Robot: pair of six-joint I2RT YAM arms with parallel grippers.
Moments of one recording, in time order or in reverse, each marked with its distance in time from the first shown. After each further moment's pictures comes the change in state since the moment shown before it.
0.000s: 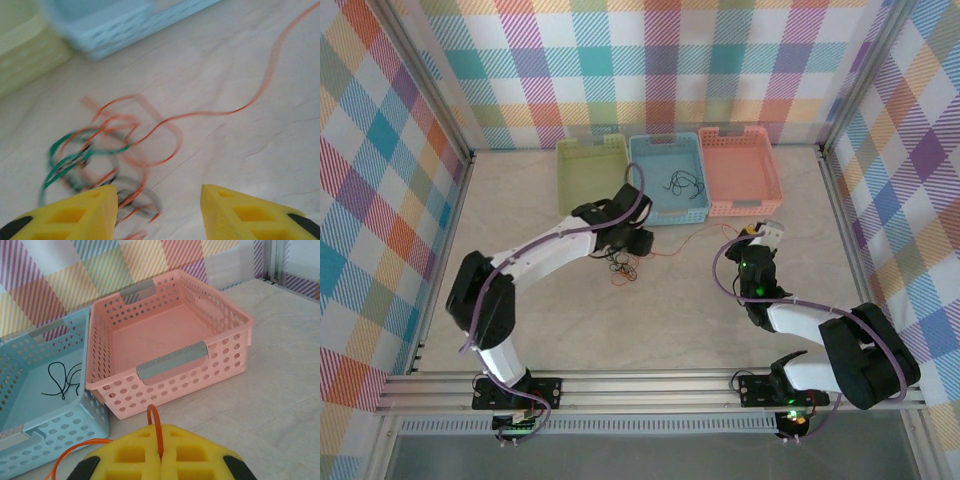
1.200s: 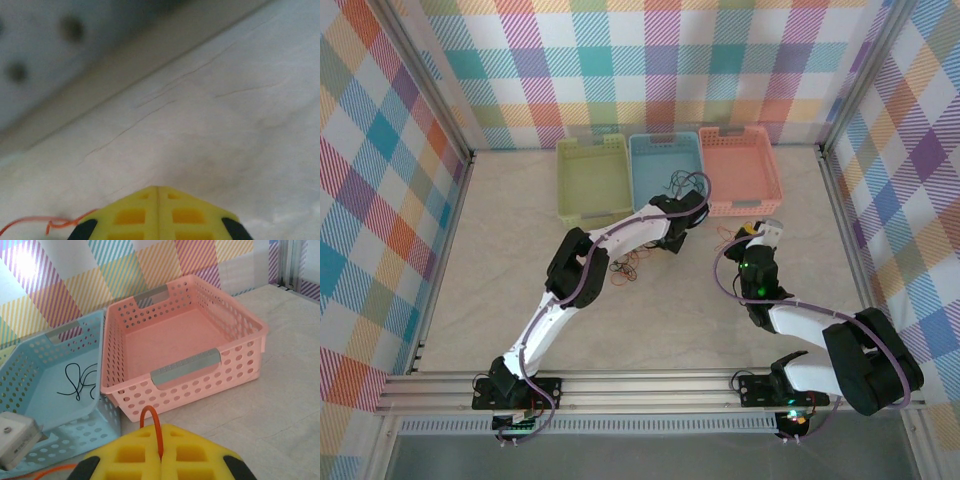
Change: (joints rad) left arm -0.081 0.649 0.652 -0.327 -0.383 -0.013; right arm 0.000 -0.031 0.000 0.000 -0.041 -0.021
